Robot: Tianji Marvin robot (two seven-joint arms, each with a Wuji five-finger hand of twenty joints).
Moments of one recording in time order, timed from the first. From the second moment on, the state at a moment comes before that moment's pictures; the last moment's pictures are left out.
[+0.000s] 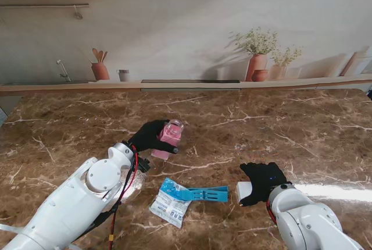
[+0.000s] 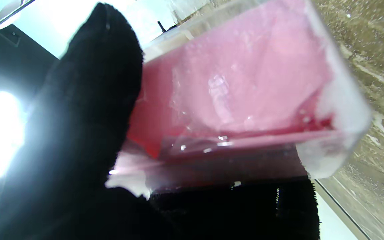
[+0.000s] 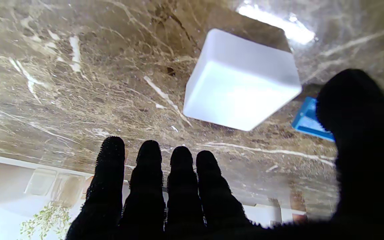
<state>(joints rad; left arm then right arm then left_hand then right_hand) 1.28 -1.19 -0.98 -1.27 0.14 -0.30 0.00 -1.89 -1.03 1.35 -1.92 -1.30 0.13 0.42 0.85 -0.83 0.43 -0.18 0.68 0.10 0.66 0.47 0.97 0.14 0.35 0.65 0.86 0.29 0.51 0.76 0.17 0.18 1.03 0.78 0.30 -0.63 0.69 -0.05 0.24 0.14 0.13 0.55 0.36 0.01 0.12 0.31 0.40 0.01 0.11 0.30 0.17 0.05 0.60 0.57</state>
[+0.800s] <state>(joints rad) 1.30 -1.18 -0.98 -1.28 0.15 -0.31 0.03 -1.82 -1.02 1.27 -1.75 -1.35 0.15 0.19 0.85 -0.84 0.42 -0.18 0.72 0.12 0.63 0.28 0.97 0.15 0.35 0.78 0.86 0.30 0.52 0.87 0.17 0.19 1.03 0.78 0.48 -0.72 0.54 -0.07 0.65 -0.07 0.46 0.95 0.83 -0.12 0.53 0.71 0.90 -0.08 0.57 0.62 0.53 0.04 1.00 0.71</state>
